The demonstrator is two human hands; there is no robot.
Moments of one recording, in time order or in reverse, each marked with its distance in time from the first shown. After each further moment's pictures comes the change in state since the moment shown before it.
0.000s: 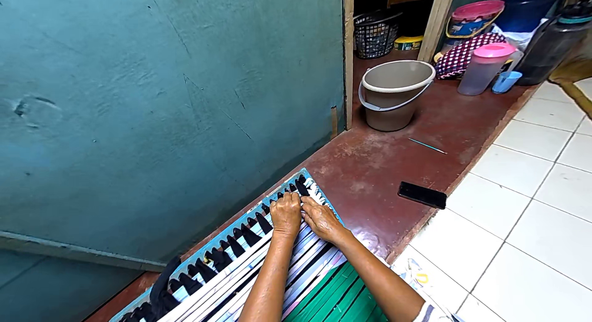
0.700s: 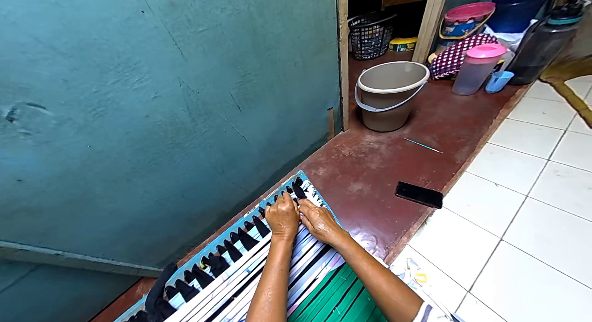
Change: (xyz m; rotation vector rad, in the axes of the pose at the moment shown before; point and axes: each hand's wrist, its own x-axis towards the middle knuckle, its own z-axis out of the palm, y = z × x) left_hand 0.001 0.004 0.007 0.032 0.120 -0.122; right_hand -0.001 0.002 0.000 -0.007 0.025 -0.018
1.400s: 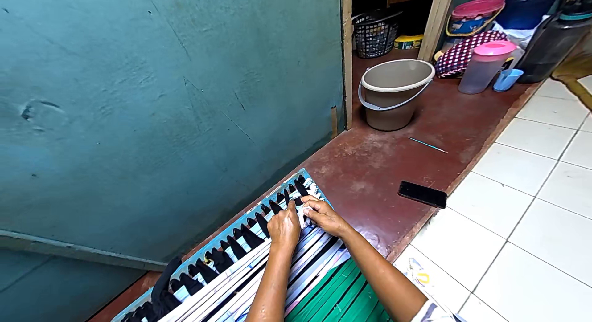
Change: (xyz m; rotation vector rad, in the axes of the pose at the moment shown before) left_hand 0.013 0.005 -0.061 -0.014 -0.986 -0.231; right_hand -0.001 0.018 0.002 0.706 0.085 -0.070
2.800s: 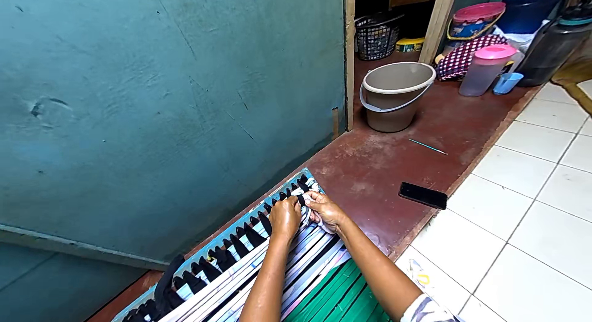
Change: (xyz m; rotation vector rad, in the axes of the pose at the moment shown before) left_hand 0.015 -0.009 -0.016 -0.266 0.028 0.136; right_hand 0.015 -0.009 0.005 0.478 0.111 0.293
